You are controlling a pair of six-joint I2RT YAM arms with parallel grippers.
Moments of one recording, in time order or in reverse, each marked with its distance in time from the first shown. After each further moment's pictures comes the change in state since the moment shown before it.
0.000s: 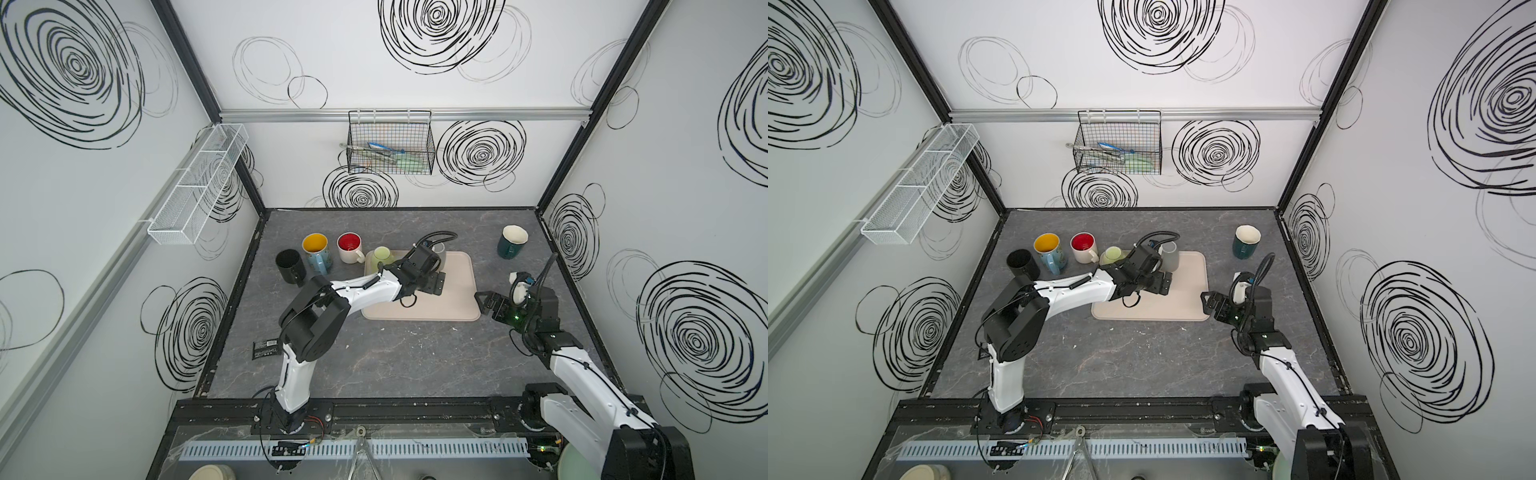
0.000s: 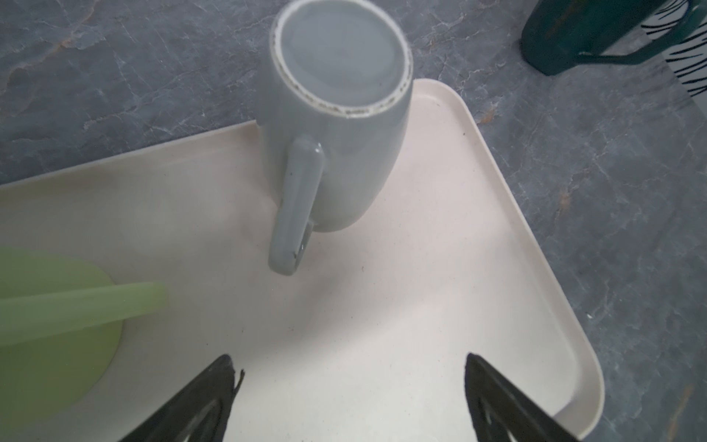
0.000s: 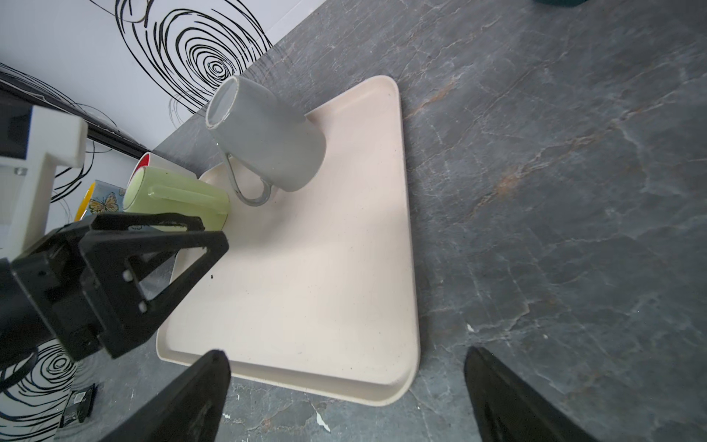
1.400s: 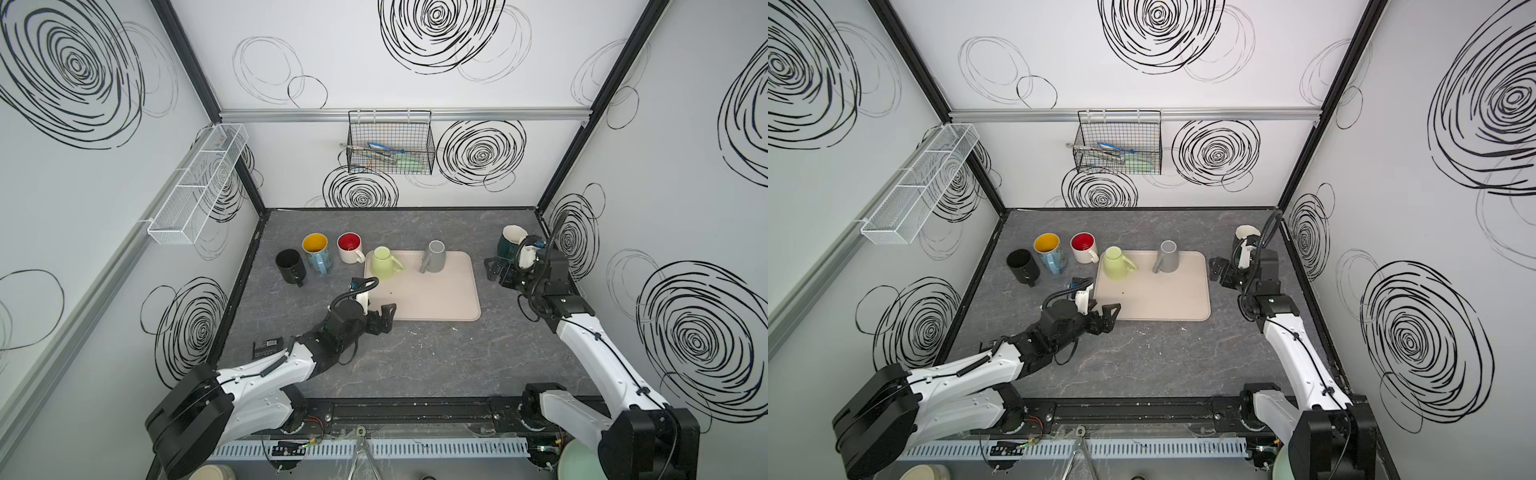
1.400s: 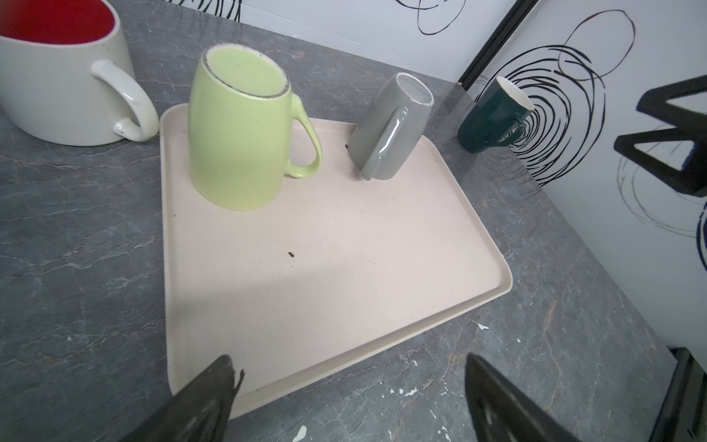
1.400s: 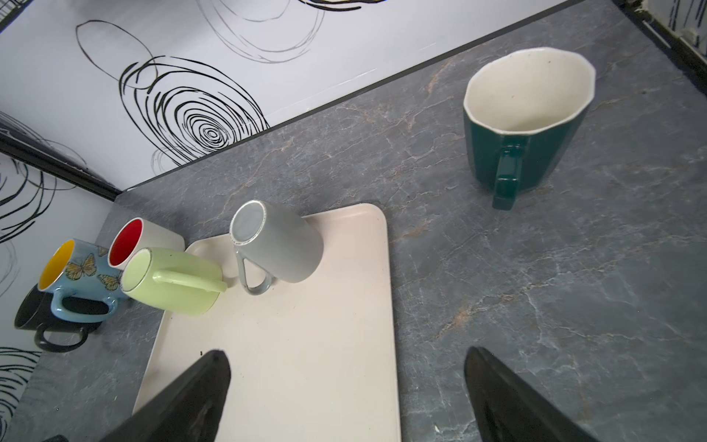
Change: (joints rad) left arm 0.036 -0.901 -1.046 0.526 0.002 -0.133; right arm -0.015 0.140 0.364 -0.155 0.126 -0.121
